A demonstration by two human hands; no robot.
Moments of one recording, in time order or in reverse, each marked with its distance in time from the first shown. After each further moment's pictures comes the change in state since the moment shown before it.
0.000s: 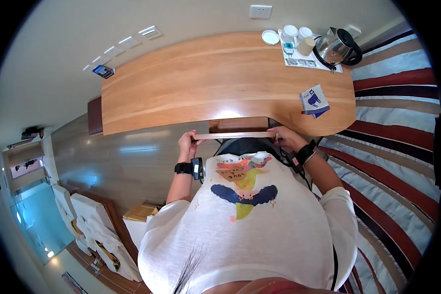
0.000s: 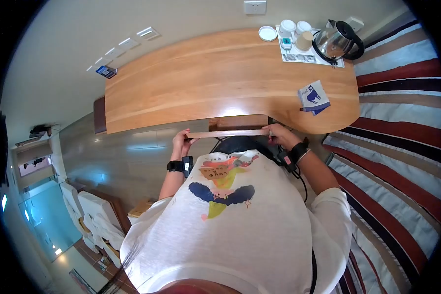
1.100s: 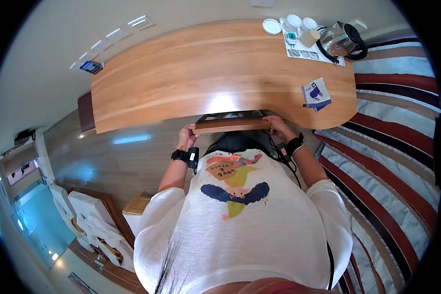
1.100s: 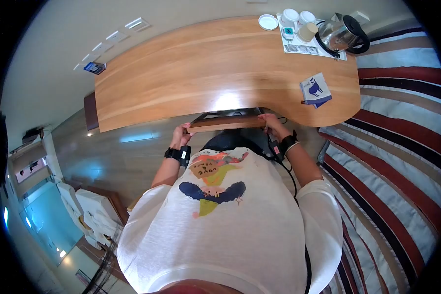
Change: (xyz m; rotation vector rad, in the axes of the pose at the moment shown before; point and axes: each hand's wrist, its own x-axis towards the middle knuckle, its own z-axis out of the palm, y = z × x) left_hand 0.054 -0.012 -0.024 0.065 -0.052 -0.187; right_hand 0.045 0.012 0.006 -0.121 0.111 -0.260
